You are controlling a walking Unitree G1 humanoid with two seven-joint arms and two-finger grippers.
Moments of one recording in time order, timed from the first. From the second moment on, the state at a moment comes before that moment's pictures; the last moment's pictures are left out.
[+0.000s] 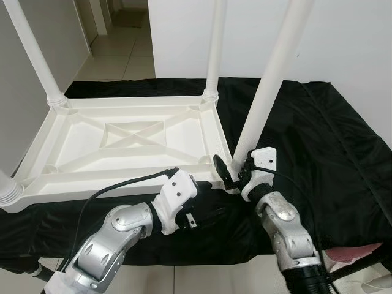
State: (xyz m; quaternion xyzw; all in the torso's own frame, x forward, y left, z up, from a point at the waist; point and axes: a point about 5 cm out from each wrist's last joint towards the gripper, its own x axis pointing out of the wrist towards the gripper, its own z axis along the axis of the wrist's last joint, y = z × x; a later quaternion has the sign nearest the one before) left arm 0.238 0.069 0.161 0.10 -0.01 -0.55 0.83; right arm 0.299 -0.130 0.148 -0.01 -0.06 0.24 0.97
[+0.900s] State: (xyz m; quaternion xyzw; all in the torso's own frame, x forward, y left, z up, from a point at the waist) left arm 0.239 0.069 0.162 0.10 -0.01 -0.55 0.83; right arm 0.334 -0.147 0.152 -0.11 -0.03 0.40 0.91
